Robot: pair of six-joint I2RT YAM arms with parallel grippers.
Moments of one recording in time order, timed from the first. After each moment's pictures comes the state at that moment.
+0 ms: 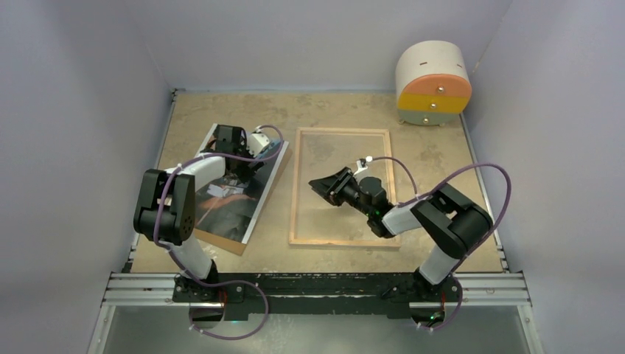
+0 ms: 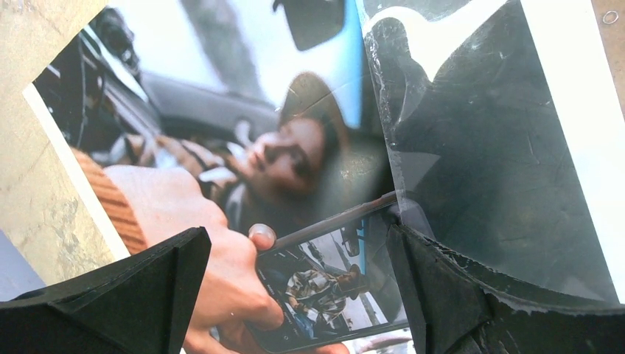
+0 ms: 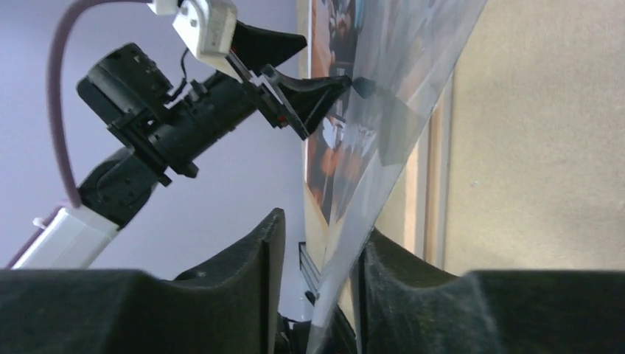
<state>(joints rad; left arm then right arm) -0.17 1.72 0.98 -0.17 0.00 0.67 0.68 1.70 0.43 1.09 -0.16 1.42</state>
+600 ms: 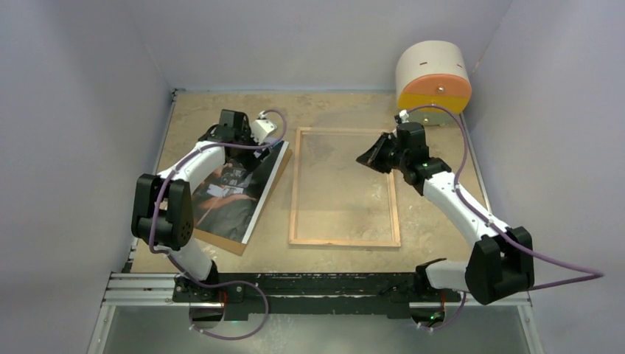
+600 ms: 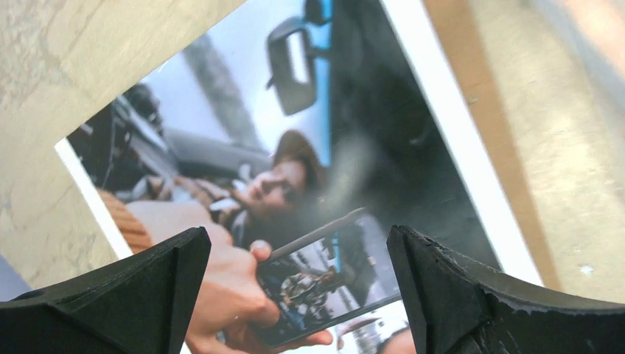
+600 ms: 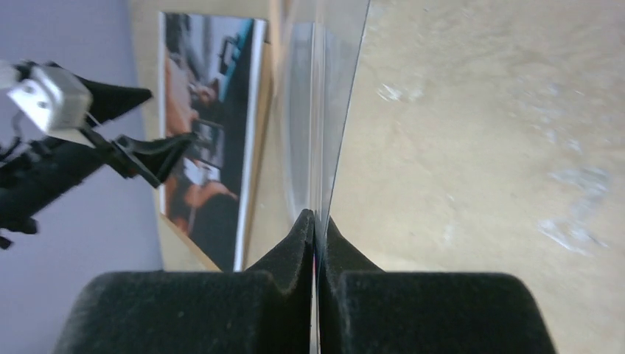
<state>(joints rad) -0.19 1.68 1.16 -0.38 0.10 0.61 0.33 1.30 0.91 -0.19 -0.26 0.83</state>
